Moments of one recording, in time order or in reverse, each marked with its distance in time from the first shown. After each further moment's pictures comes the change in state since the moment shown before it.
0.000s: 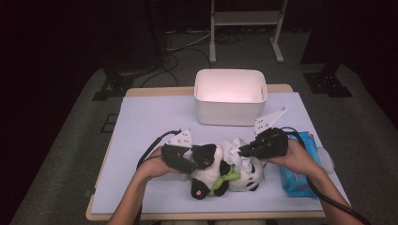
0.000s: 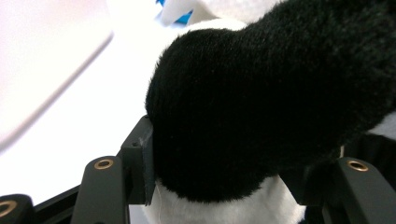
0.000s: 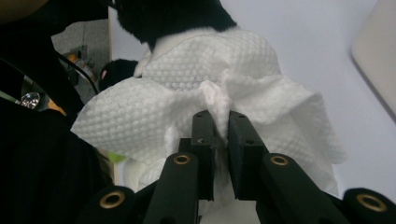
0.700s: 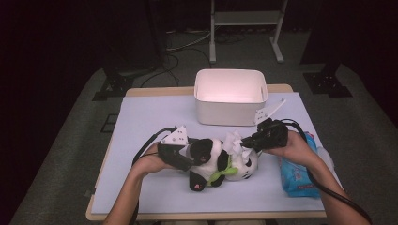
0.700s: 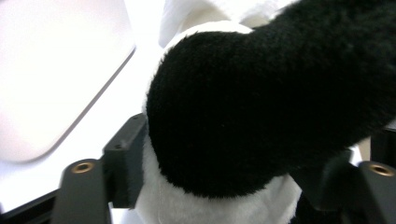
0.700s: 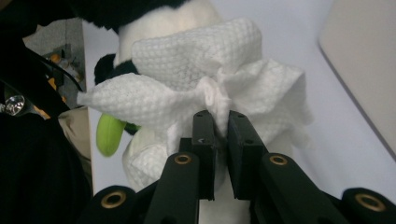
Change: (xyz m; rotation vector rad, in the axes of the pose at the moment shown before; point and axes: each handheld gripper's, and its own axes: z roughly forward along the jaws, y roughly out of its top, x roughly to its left) left arm 0.011 -0.003 -0.009 -0.028 0.062 0.060; right arm -0.023 0.004 -0.004 0.043 -0.040 0.051
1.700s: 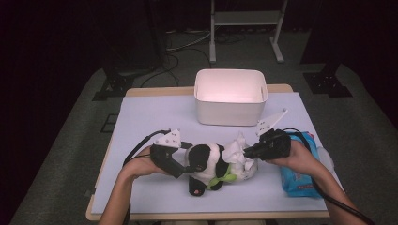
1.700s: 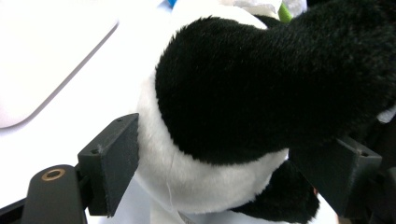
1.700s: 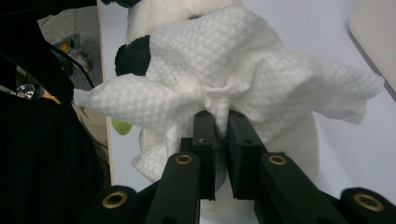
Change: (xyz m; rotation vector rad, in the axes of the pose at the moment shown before) left arm -0.006 -0.008 -0.020 0.053 -0.070 -0.052; right arm 0.018 -0.016 0.002 0.020 0.028 -0.021
